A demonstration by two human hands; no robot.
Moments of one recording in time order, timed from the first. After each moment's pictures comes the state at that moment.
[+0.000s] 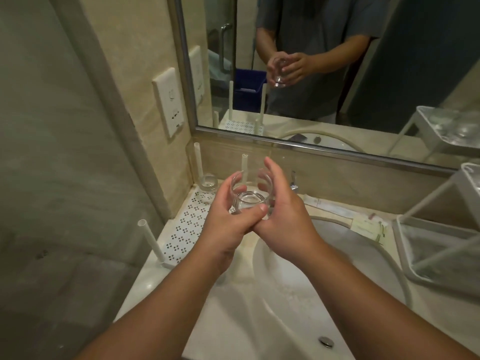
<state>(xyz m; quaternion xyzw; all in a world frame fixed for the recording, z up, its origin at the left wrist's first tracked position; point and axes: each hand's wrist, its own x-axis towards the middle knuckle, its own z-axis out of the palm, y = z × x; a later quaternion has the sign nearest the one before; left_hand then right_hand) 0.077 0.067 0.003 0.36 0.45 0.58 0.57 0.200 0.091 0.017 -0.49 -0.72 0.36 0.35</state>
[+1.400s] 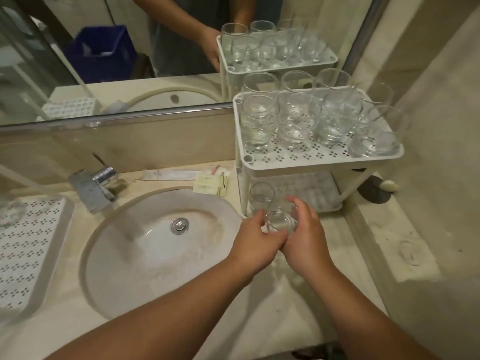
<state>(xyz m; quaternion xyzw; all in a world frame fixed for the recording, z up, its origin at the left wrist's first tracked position) 0.535 0.053 -0.079 0.55 0.53 0.20 0.61 0.663 0.024 -0.113 -0.74 -0.50 0.27 0.36</state>
